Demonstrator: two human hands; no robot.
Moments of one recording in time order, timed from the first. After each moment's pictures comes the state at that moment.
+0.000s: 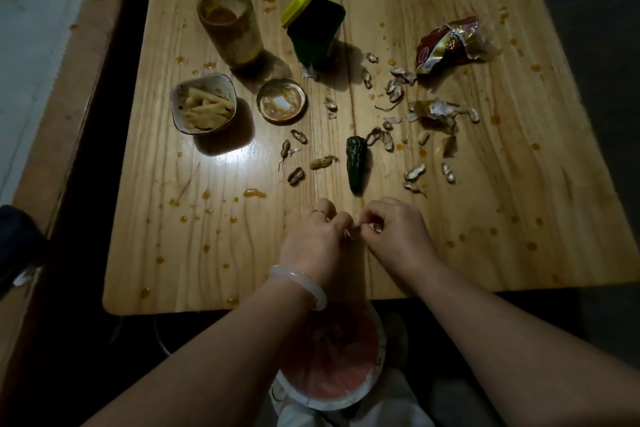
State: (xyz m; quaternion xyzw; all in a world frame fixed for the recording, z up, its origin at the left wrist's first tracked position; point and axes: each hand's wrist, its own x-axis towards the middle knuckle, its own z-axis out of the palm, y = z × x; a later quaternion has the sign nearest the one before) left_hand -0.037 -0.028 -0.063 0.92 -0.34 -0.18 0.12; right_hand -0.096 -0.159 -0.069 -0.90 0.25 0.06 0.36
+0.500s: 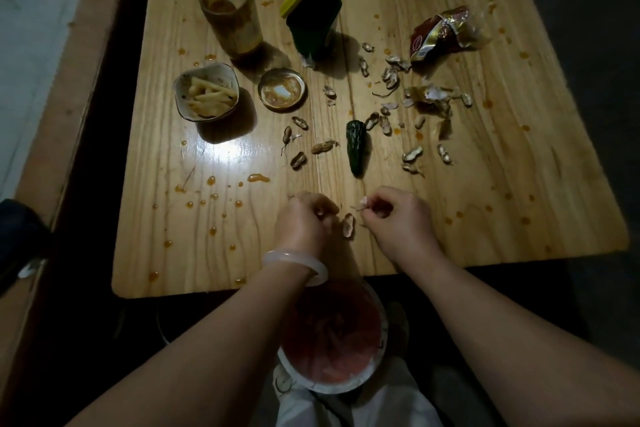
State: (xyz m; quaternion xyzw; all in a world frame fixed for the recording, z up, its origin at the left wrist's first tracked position) left_hand -0.038 -0.013 -0.046 0.91 -0.10 -0.25 0.33; right_hand -0.113 -0.137 -0.046 -0.82 0.35 0.01 0.45
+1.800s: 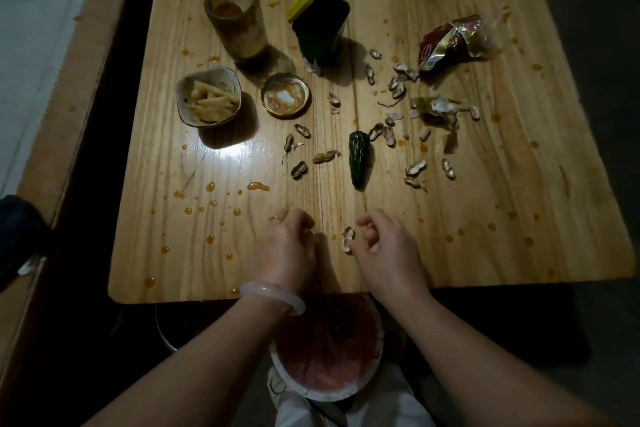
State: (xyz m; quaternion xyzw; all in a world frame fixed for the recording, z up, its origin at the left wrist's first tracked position) left_hand -0.042 0.006 -0.048 0.94 -0.12 -0.20 0.24; right_hand -0.118 -0.118 -0.040 -0.83 0.35 0.07 0.43
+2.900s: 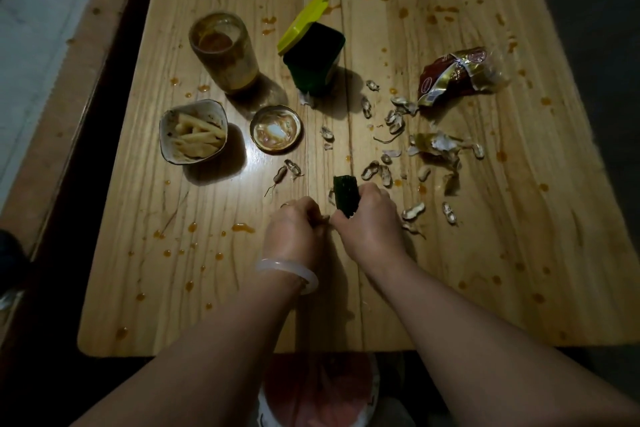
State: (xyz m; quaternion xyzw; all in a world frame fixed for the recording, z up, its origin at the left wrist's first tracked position) left_hand 0.022 -0.058 -0.060 0.94 -0.10 -0.20 0.26; right_hand -0.018 -0.160 -0.048 -0.84 0.38 0.08 0.37
